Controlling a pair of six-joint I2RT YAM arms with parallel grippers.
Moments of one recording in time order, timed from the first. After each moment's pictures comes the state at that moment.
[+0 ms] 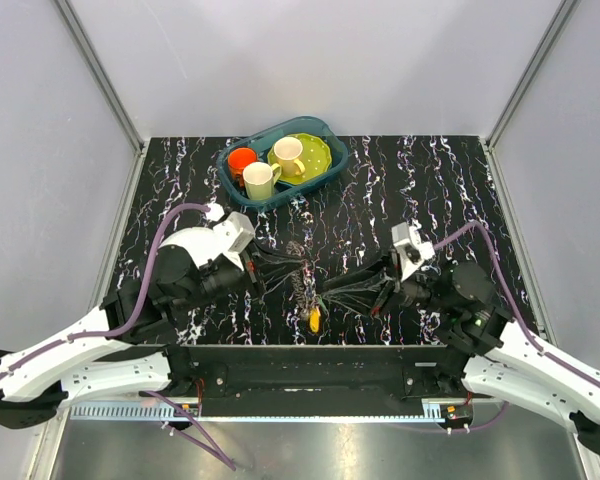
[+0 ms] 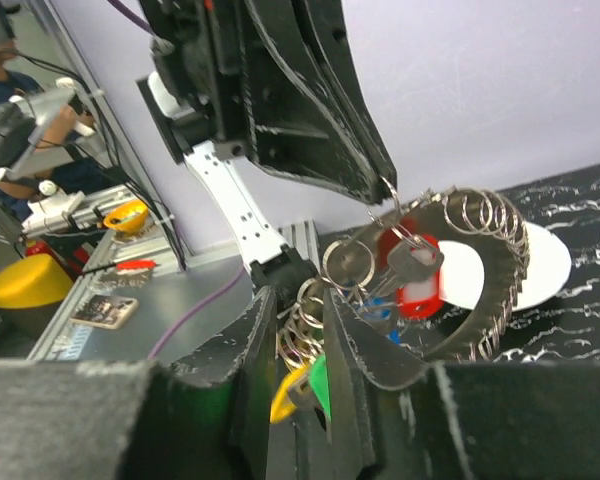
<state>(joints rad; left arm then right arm) -1.14 0.76 1.02 -0.24 0.00 -0.22 0.95 0.68 0.66 0.29 -0.47 0.39</state>
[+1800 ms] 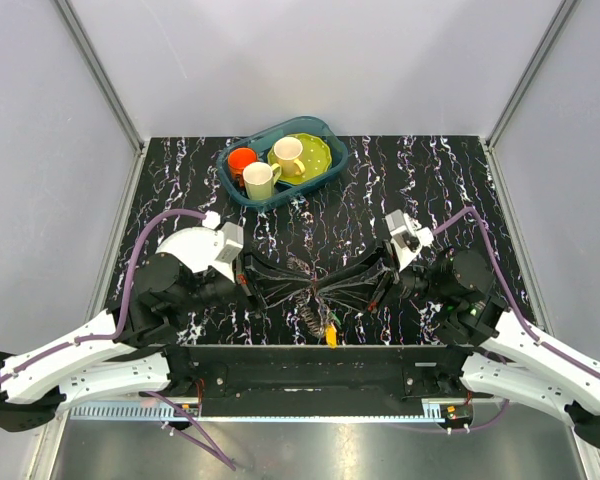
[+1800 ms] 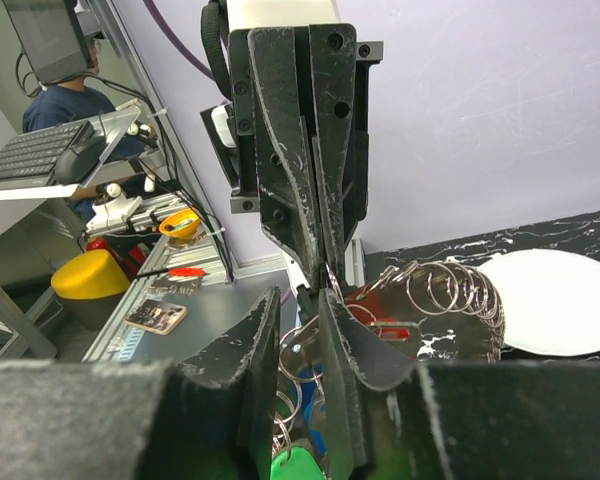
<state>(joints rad) -1.14 0.72 0.91 0.01 0.26 -0.33 0.96 0.76 0.77 0.36 -0.57 0.49</state>
